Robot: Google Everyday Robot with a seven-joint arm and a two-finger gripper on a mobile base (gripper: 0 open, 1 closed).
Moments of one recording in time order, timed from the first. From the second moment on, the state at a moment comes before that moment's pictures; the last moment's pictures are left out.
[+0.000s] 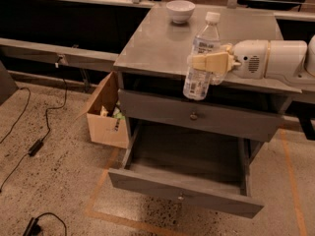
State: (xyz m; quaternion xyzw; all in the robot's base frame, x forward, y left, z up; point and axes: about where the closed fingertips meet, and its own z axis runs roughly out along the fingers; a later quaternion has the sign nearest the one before) arm 0.593 -0.108 0.947 -0.34 0.69 0.42 0.48
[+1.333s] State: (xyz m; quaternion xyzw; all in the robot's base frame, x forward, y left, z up) arm 0.542 -0.097 0.815 -0.38 0.68 0.37 0.51
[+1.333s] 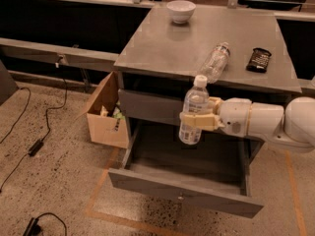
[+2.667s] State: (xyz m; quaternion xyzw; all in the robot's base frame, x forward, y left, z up) arm 0.584 -0.077 0.604 -0.42 0.64 0.33 0.55
